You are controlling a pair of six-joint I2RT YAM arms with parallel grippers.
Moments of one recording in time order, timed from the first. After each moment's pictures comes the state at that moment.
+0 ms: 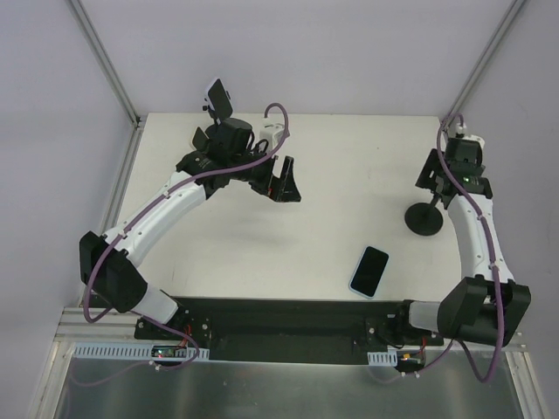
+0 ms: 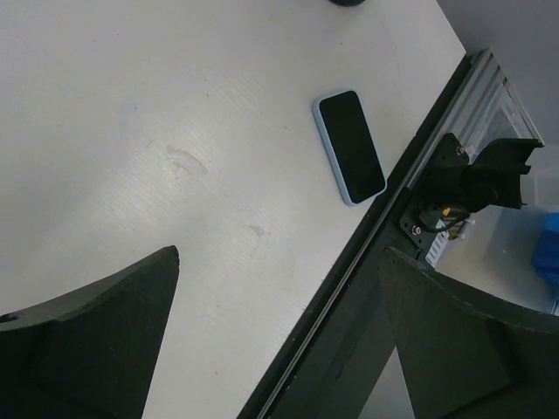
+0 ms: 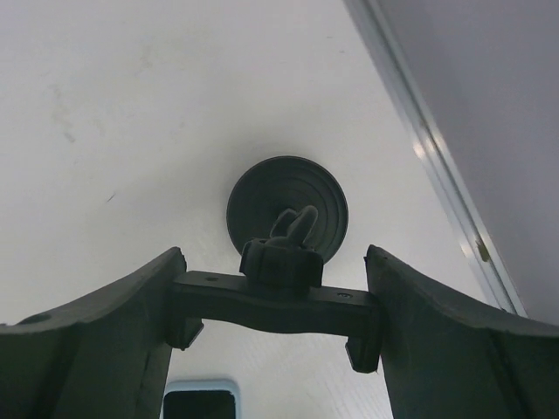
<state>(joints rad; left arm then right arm) -0.58 1.49 1.42 -0.59 0.59 -0.26 -0.17 1.29 1.16 -0.63 0.30 0.19</state>
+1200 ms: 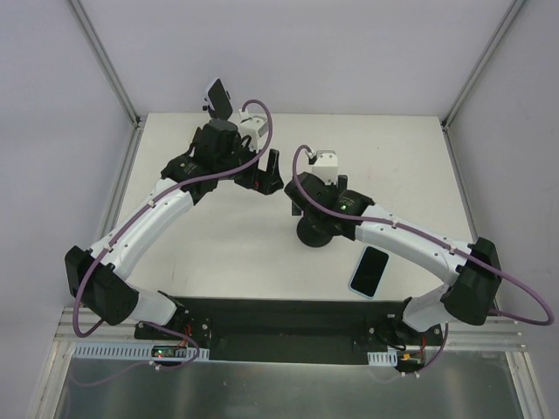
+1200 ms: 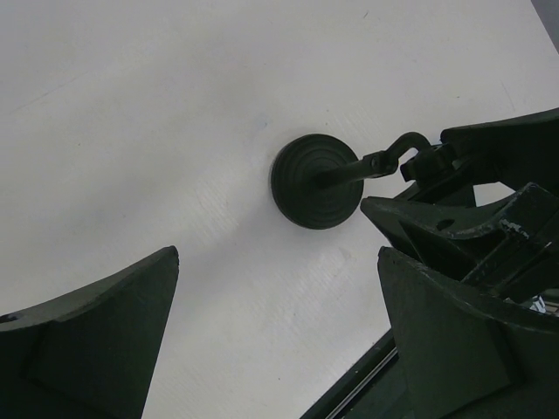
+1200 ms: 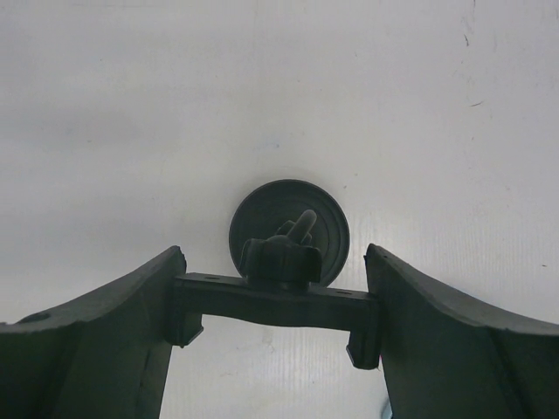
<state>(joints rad) -0.54 1.39 1.38 -0.59 0.30 -0.21 0.99 1.47 1.30 -0.74 0.76 0.69</state>
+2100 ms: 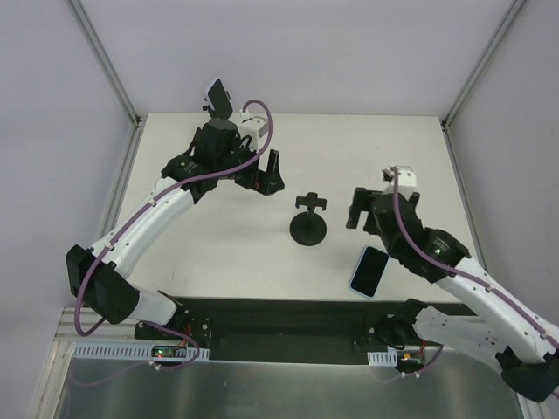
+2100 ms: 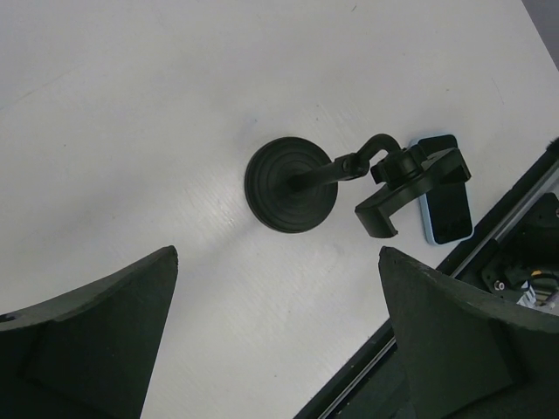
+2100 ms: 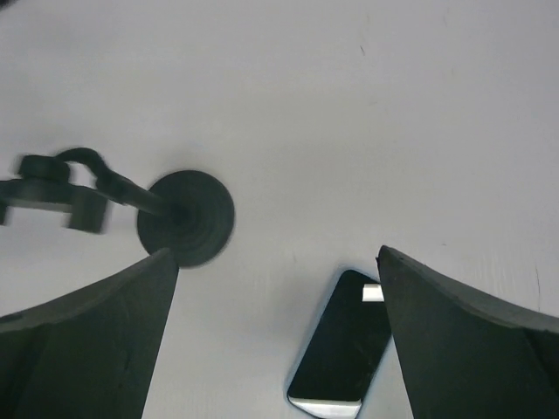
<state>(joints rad) -0.53 1.40 1.38 -0.59 0.33 -0.21 0.87 0.90 1.00 -0.69 0.65 0.49</state>
